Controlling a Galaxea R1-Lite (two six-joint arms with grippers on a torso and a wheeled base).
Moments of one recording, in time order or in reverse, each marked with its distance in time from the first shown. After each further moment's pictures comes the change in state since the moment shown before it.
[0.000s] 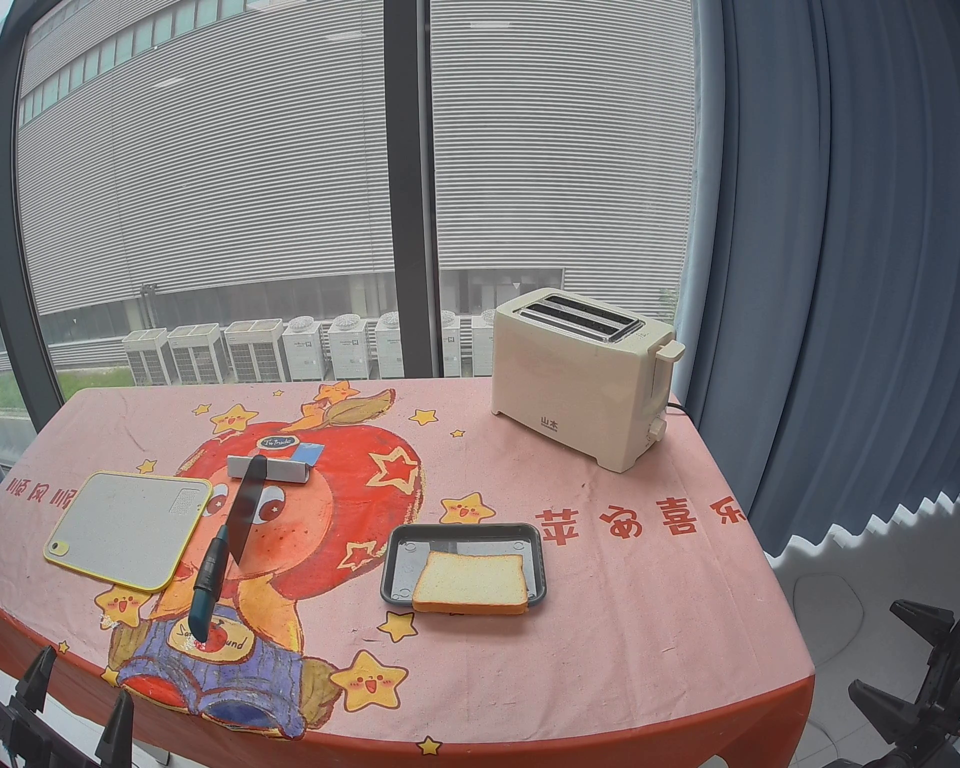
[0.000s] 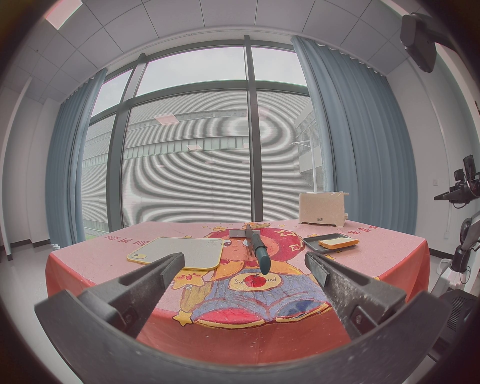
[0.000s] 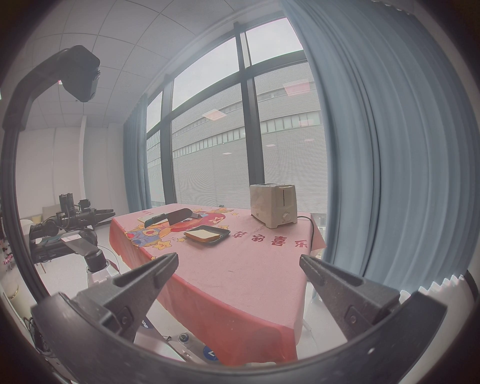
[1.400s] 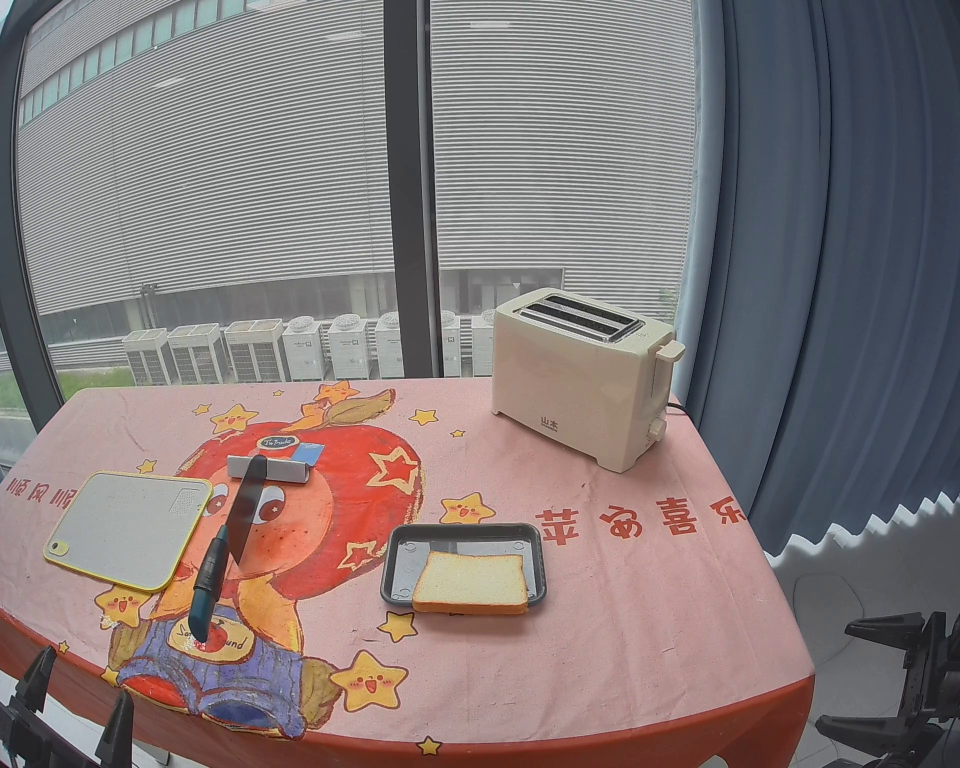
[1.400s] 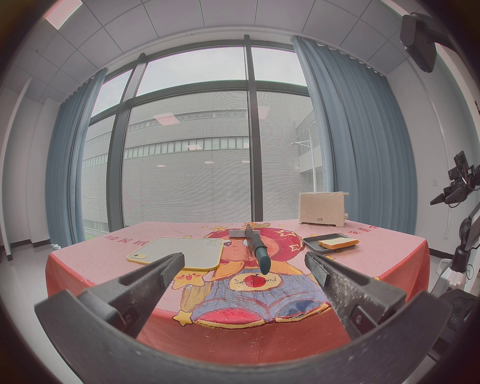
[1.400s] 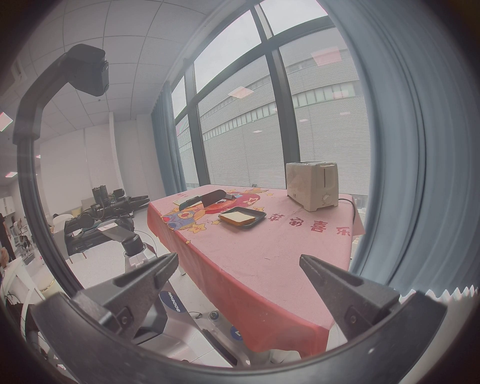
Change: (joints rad) left arm 0.000 0.000 0.000 0.000 0.000 0.000; right arm 0.219 0.222 -0.058 0.000 0.035 -0.019
